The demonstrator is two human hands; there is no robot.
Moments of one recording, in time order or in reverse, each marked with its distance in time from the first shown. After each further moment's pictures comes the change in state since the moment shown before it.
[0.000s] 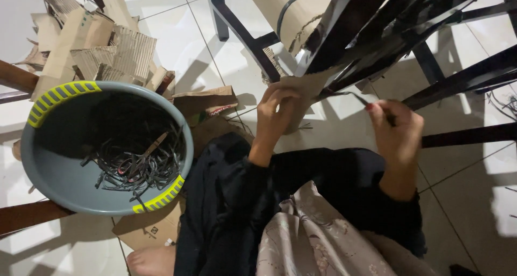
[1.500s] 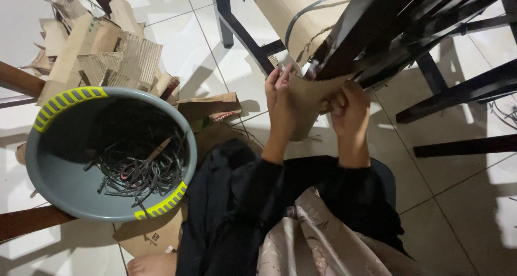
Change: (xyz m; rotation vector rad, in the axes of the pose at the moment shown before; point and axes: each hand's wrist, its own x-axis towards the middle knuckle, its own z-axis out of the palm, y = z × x) left_hand -0.009 -0.043 0.040 -0.733 0.203 -0.587; right_hand 0.045 0.002 0.126 1.219 0.027 0.443
